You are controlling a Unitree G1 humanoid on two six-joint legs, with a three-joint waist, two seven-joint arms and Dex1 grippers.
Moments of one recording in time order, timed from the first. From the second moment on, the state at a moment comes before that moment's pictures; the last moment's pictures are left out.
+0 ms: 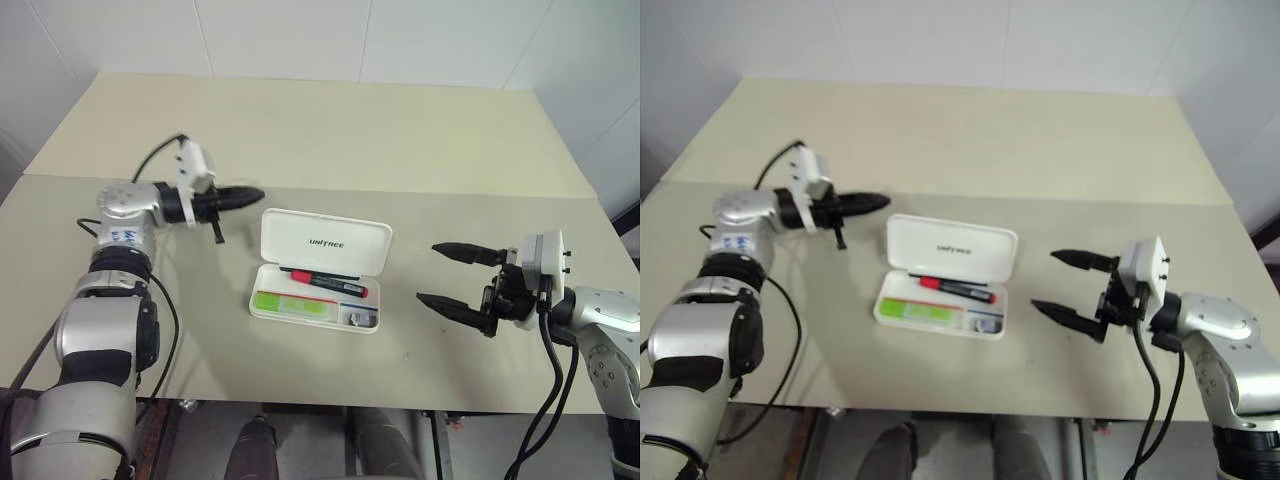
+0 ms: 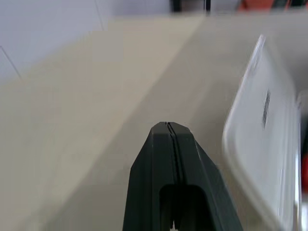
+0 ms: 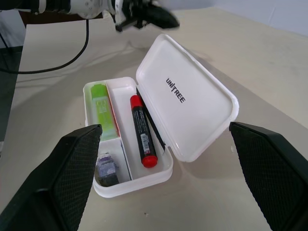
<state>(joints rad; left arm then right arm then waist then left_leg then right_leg) -1.13 0.54 0.04 1.27 -0.10 -0.37 -1.25 -0.12 -0.72 -0.25 -0.31 0.62 0.33 1.10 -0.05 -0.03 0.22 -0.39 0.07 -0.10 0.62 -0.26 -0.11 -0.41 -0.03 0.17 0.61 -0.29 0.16</state>
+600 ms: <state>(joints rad) -1.13 0.48 0.12 1.25 -0.18 -0.27 -1.50 -0.09 -0.81 -0.36 -0.23 0.72 0.31 1.26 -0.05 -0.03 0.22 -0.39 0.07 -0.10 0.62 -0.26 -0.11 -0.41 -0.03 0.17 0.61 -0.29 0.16</state>
